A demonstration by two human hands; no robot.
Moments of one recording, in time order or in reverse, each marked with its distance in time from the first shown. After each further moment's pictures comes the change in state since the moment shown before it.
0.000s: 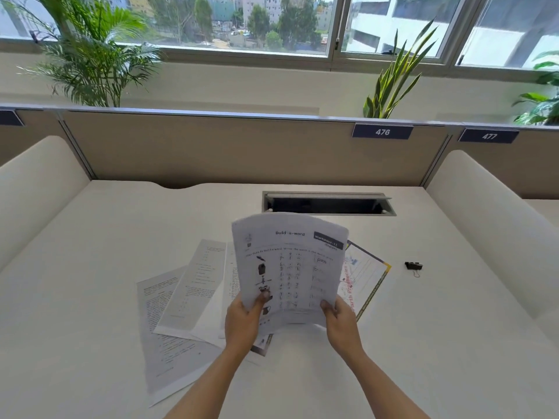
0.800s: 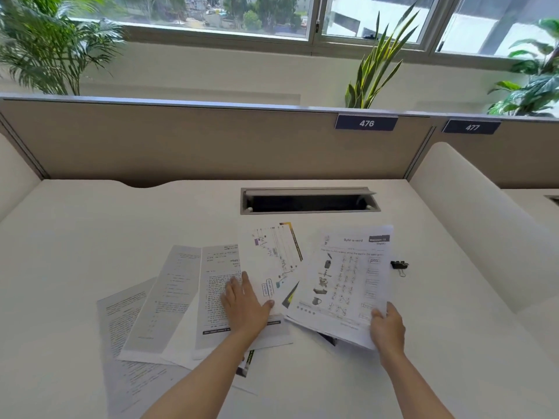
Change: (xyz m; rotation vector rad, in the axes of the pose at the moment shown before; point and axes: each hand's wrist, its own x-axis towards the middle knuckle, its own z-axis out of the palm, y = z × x) left_hand 0.071 -0.020 0.068 0.868 -0.142 -0.038; right_hand 0.050 0.049 -0.092 -0.135 0.430 0.397
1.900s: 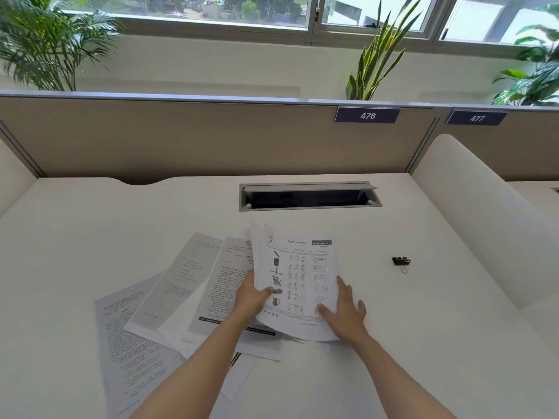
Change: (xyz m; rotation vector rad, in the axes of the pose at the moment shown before) left_hand 0.012 0.020 -0.022 -0.699 -0.219 -0.092; right_hand 0.001 -0.007 0.059 -0.475 -0.443 -0.363
